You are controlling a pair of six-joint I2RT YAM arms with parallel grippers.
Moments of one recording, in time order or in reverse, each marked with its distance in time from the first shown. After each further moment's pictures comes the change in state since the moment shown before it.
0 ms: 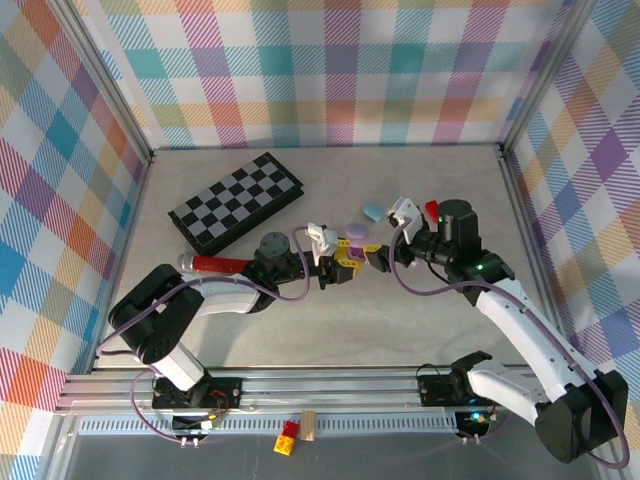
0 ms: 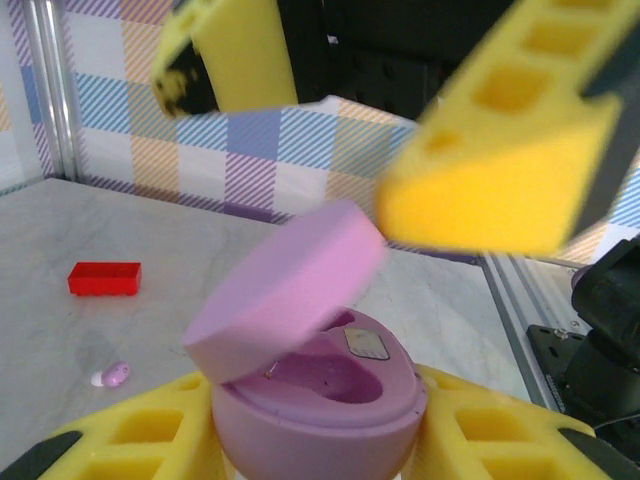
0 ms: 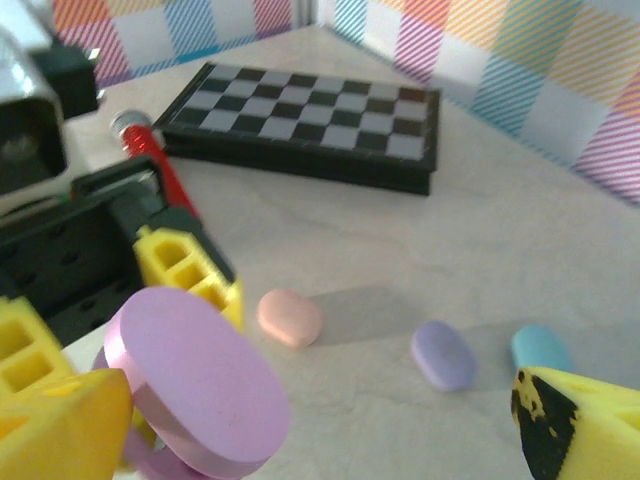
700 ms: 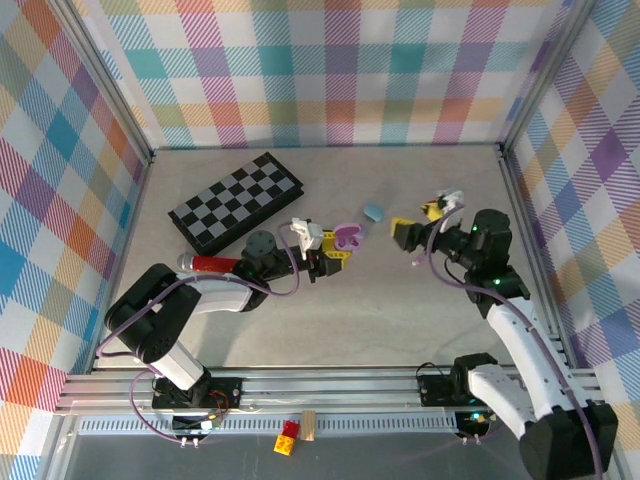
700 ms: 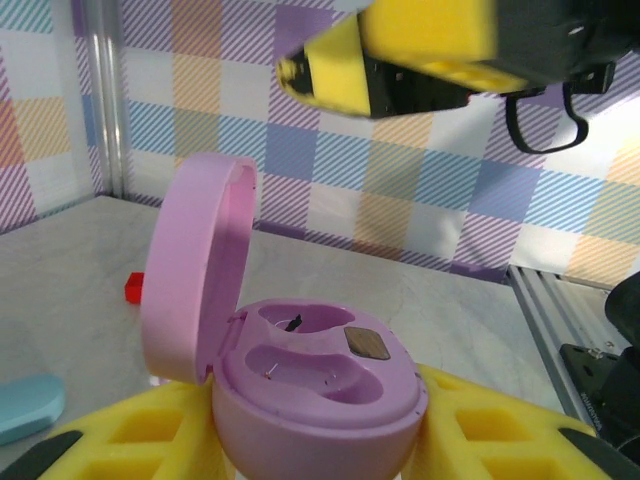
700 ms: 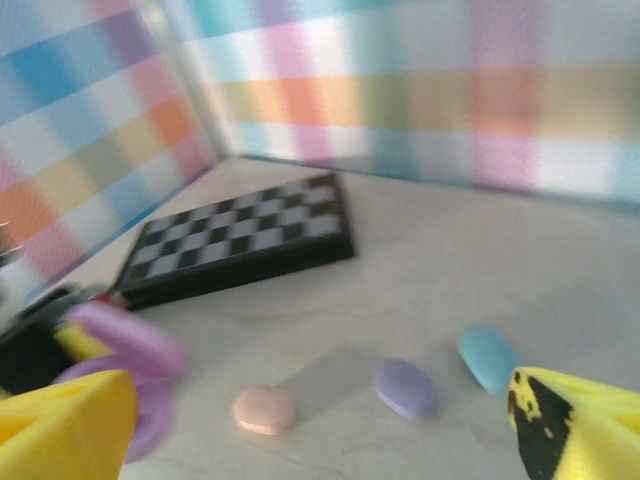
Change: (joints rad) left arm 0.095 -0.009 -0.051 0.095 0.013 -0.027; right arm -0.272 -0.105 -0.155 0.232 -0.037 0.485
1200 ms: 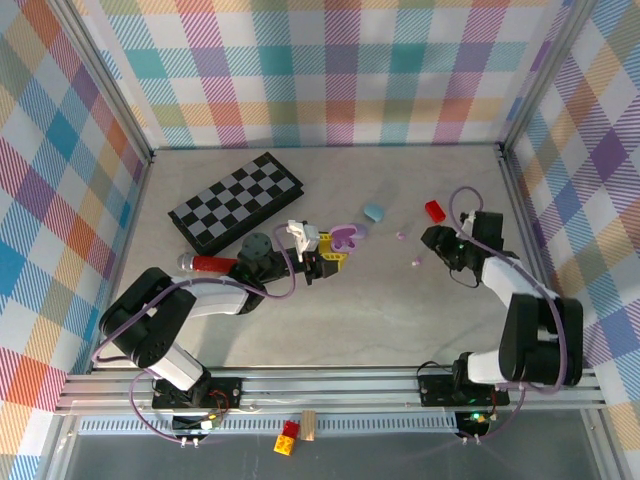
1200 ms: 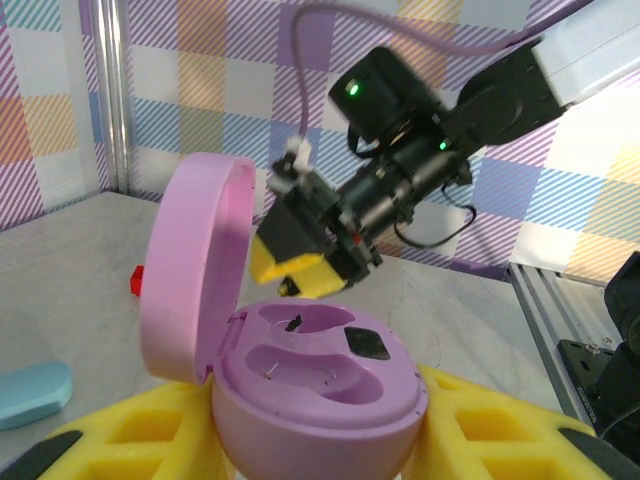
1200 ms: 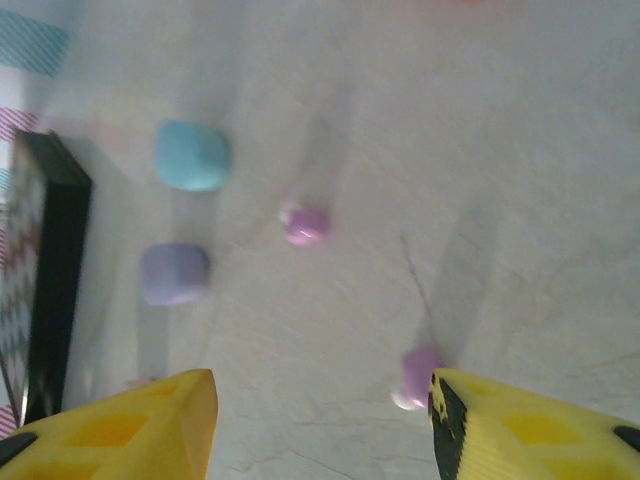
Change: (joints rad) left arm 0.007 -0.038 -0.029 -0.007 0.002 0.000; right arm -0.233 0.520 -0.016 -0.105 -0.023 0.400
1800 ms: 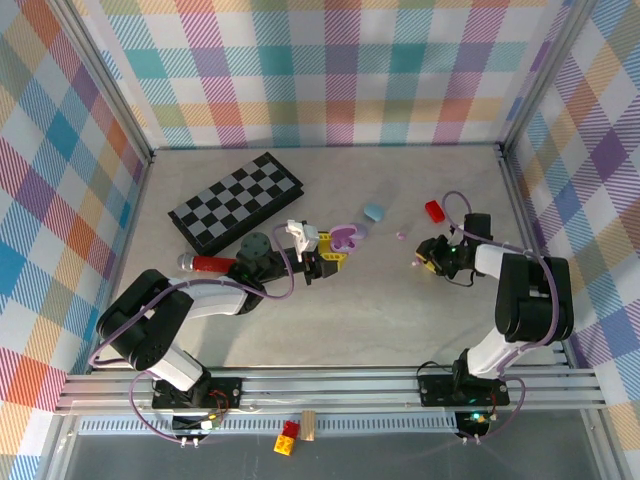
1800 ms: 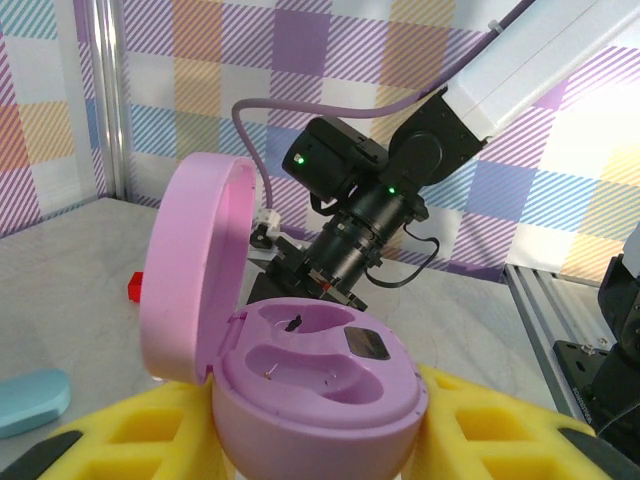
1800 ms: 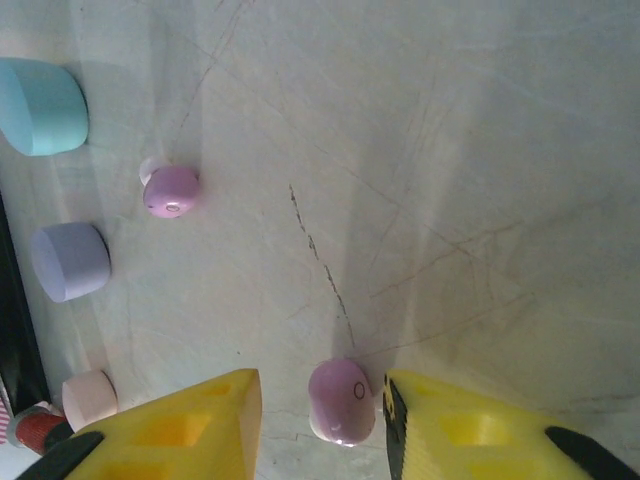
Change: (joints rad) left arm 0.000 -0.014 0.000 -0.009 0.007 0.004; right arm 0.001 0.223 0.067 -0.041 -0.057 0.009
